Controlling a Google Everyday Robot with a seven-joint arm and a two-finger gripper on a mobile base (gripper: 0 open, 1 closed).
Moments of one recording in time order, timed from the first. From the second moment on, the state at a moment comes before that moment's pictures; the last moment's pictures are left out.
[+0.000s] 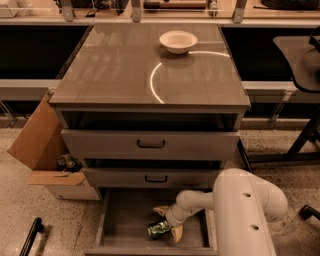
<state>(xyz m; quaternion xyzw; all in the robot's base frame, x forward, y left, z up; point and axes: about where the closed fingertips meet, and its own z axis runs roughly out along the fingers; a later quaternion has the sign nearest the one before) 0.519 -0.034 0.138 -0.87 0.43 0.13 0.19</state>
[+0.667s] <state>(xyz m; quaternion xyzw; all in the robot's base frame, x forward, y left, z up) 0.515 -0.022 0.123 -0.87 0.44 0.14 0.17</state>
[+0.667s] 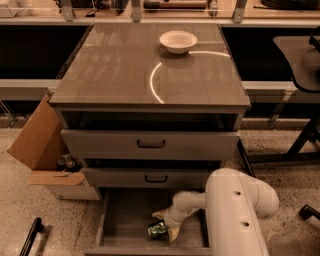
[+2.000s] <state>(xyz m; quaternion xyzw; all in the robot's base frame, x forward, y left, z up) 0.507 -0.037 0.155 -0.87 0.44 0.14 0.20</state>
